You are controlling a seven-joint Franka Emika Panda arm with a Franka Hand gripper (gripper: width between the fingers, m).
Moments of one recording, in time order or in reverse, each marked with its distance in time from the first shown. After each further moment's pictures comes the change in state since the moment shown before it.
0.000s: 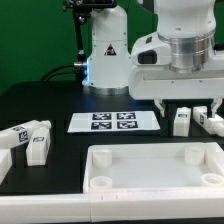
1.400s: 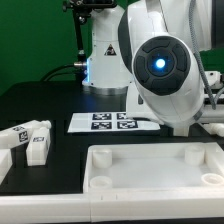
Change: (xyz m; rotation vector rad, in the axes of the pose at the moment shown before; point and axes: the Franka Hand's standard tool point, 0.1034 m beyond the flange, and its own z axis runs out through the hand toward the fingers) arm -0.044 0.005 0.053 0.039 -0.678 0.063
